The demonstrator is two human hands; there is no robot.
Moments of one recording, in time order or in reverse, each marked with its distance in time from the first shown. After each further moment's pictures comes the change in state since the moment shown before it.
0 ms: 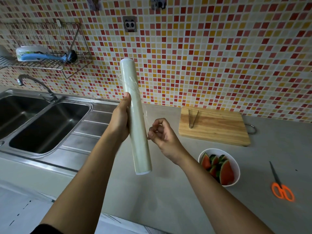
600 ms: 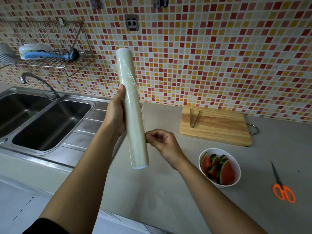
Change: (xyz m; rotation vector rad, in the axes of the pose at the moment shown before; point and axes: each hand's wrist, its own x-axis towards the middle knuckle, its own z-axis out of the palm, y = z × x) left_hand 0.001 0.016 -0.002 -0.150 -0.076 0.015; right_hand -0.007 0.015 0.003 0.012 0.057 0.026
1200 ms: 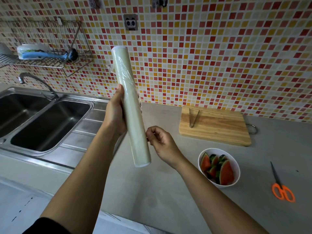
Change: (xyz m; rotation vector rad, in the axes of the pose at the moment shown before) left_hand 0.001 -0.002 0.004 -0.049 0.019 0.065; right_hand 0.003 -0.001 0.004 -0.159 -0.018 -0.045
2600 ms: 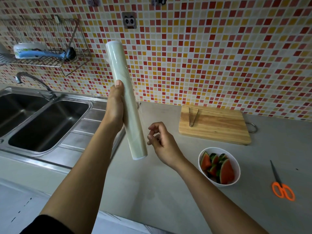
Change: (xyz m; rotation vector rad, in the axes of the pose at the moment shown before) left_hand 0.012 0.000 -0.006 0.236 0.109 0.085; right_hand -0.004 -0.002 -0.002 -0.240 0.039 -0.045
